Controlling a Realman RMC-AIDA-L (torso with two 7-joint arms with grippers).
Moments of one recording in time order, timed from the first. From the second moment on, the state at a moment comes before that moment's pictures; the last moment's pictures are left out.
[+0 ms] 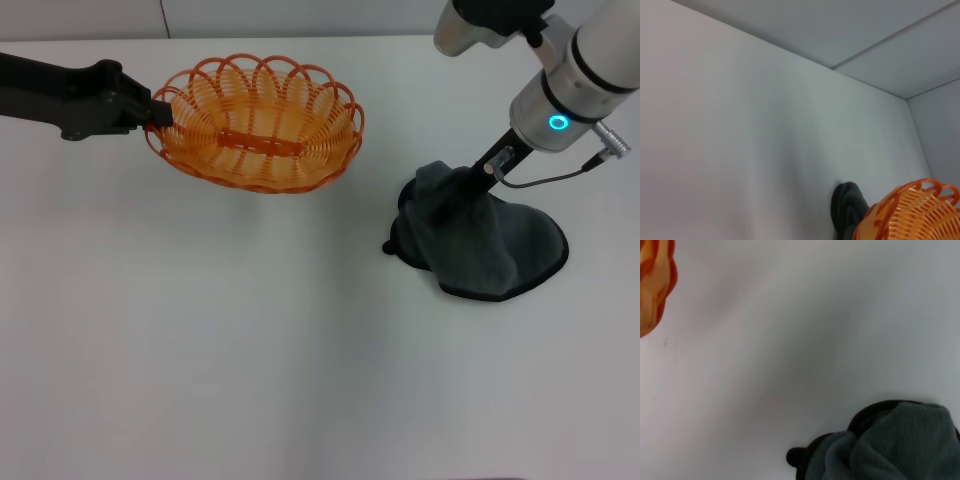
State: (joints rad) left arm -0.78 -1.77 0.92 0.52 2.03 1.42 -2.57; right arm 1.10 2.06 -0.94 -0.40 -2.86 -1.17 2.39
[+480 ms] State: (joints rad) left arm -0.78 -1.78 0.92 0.52 2.03 1.42 -2.56; right arm 1.10 2.06 -0.94 -0.40 -2.86 -1.17 2.39
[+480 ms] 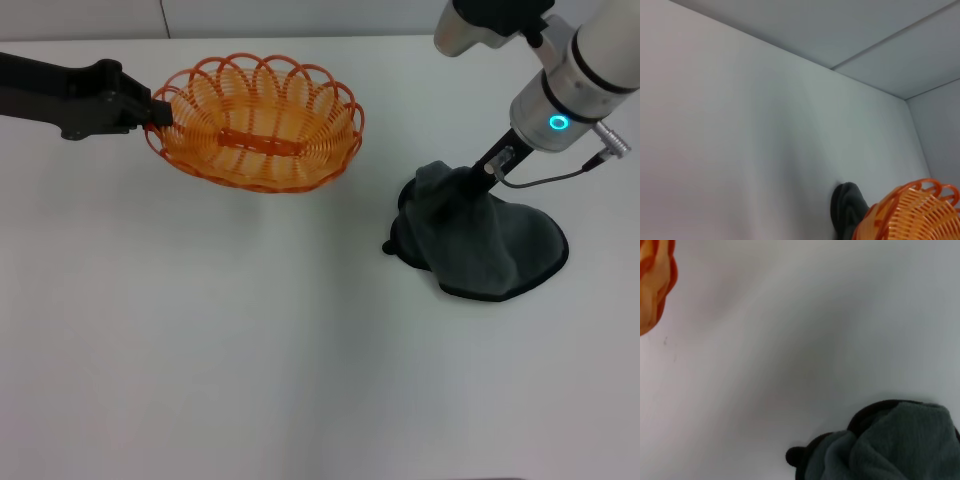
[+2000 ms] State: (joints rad) left arm -0.77 -1.78 0.91 0.52 2.03 1.42 -2.56; right arm 1.09 2.06 -0.93 -0.41 -2.85 -1.16 2.35
